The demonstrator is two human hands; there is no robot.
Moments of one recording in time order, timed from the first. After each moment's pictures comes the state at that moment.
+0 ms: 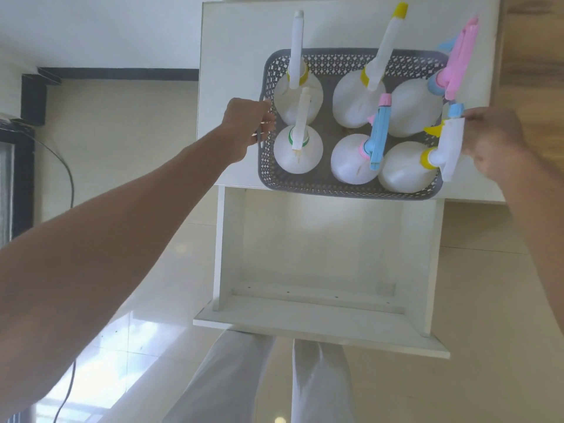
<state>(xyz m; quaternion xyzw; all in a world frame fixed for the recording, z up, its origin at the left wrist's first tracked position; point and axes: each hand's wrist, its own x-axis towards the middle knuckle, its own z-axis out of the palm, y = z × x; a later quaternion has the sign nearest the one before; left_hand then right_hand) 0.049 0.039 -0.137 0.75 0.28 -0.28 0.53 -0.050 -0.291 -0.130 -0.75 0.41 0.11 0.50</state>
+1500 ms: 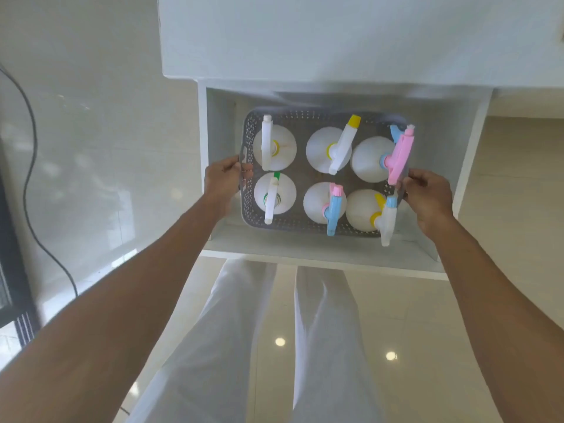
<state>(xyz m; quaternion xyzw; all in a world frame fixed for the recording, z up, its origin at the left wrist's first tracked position) -0.198 0.141 -0.283 0.72 0.40 -0.30 0.48 -0.290 -0.208 -0.296 -0.70 0.51 0.21 0.45</state>
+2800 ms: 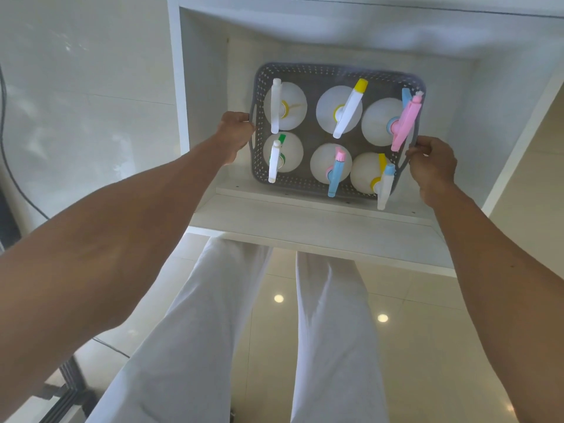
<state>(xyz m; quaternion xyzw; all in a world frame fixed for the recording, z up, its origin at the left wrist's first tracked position) -0.181 0.135 -0.394 0.74 0.38 -0.41 0.36 -0.293 -0.208 -0.402 -0.77 0.47 0.25 0.35</state>
